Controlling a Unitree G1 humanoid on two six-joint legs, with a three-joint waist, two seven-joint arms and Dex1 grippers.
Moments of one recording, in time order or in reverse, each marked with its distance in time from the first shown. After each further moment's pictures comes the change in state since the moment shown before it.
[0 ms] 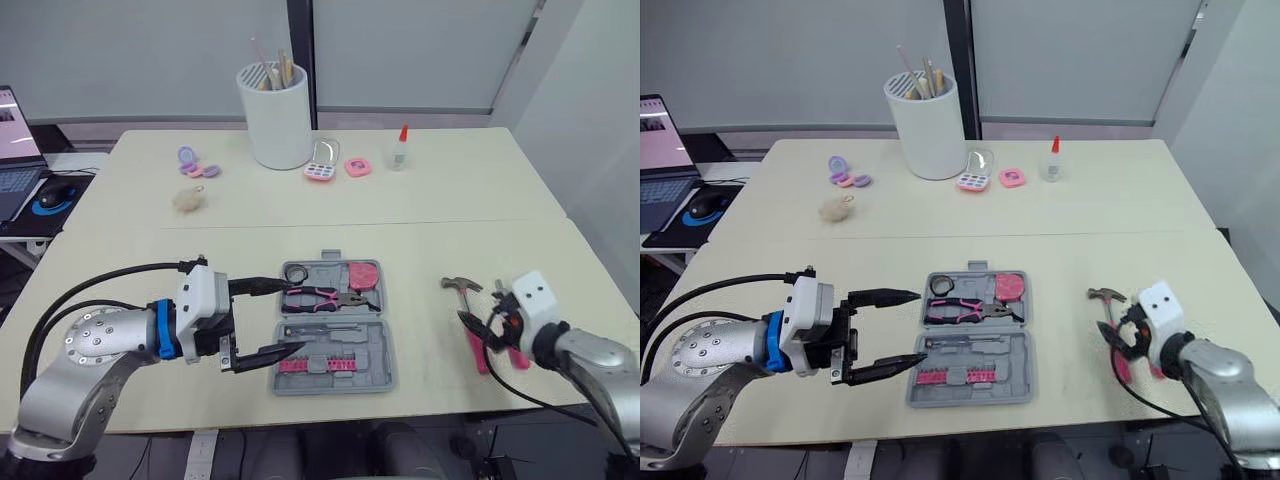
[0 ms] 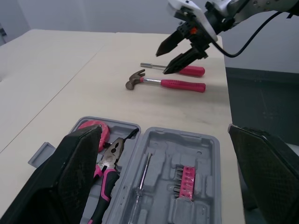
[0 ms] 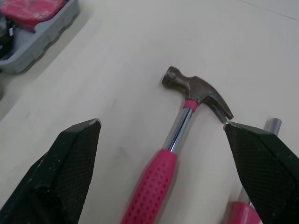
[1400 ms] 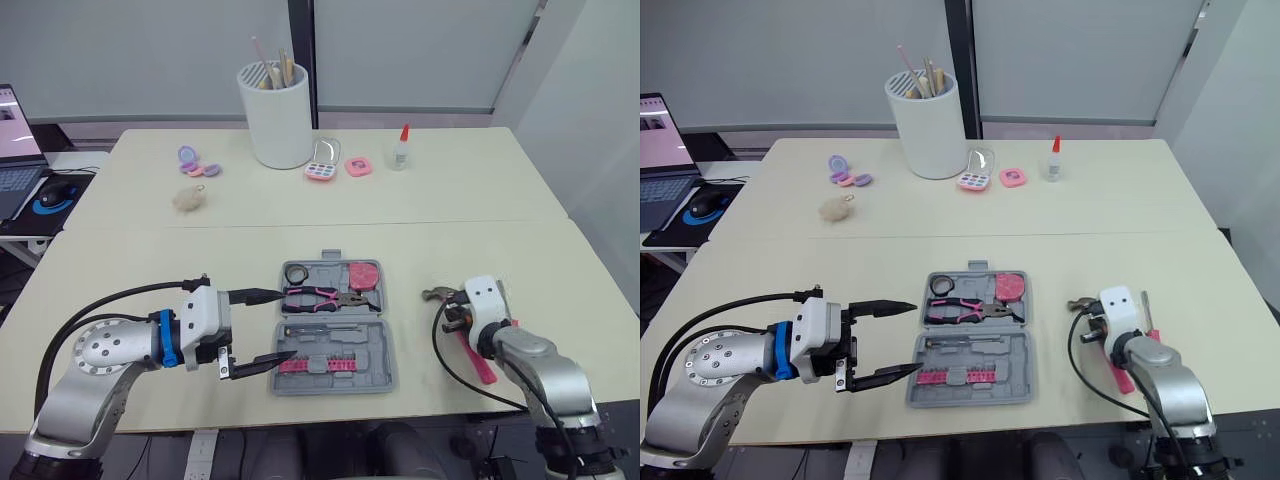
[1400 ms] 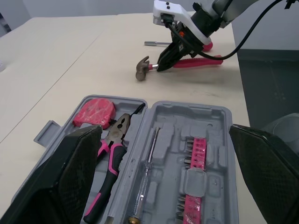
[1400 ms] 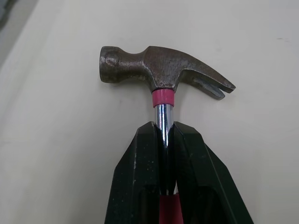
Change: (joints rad) left arm 0.043 -0.025 -0.041 0.126 0.122 -0.193 -0.029; right arm -0.067 0.238 0.126 0.024 -0.071 0.173 -0.219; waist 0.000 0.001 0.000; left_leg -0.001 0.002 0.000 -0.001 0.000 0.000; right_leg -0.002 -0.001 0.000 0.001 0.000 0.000
